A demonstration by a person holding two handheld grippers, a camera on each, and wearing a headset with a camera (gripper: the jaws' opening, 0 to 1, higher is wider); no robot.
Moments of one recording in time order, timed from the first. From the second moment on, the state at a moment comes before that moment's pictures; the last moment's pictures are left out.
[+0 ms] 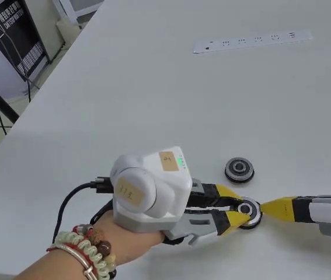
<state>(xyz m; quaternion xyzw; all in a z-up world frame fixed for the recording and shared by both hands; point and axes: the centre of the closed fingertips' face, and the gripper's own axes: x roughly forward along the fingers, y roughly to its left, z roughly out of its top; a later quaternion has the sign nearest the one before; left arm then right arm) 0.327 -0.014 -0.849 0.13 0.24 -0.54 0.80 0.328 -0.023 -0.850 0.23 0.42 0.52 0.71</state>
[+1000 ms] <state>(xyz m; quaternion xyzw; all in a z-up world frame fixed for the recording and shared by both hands) 0.328 -0.012 -0.849 0.15 0.24 -0.53 0.80 0.328 -0.015 -0.846 0.25 0.43 0.51 0.70</state>
